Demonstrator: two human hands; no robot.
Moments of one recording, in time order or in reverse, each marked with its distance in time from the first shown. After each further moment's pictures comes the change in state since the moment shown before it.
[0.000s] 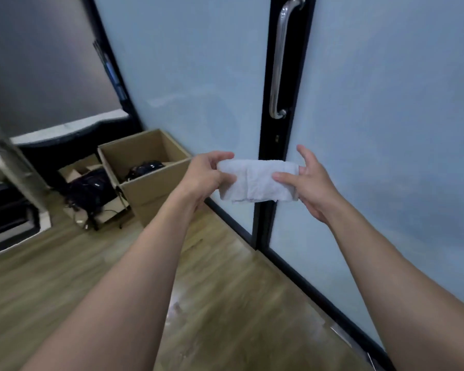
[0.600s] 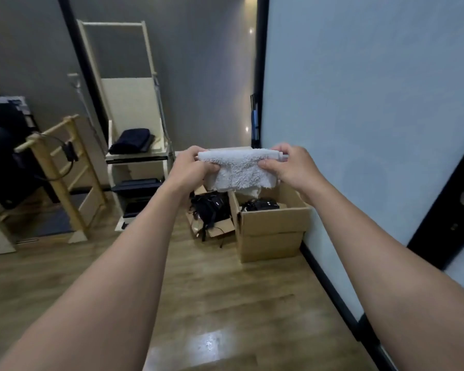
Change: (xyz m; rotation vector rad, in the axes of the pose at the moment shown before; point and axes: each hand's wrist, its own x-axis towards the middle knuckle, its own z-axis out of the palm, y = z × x) left_hand -0.128 -0.002 -0.372 0.078 0.709 0.099; right_hand 0.009 -0.112 0.400 -0.379 -0.464 -0.438
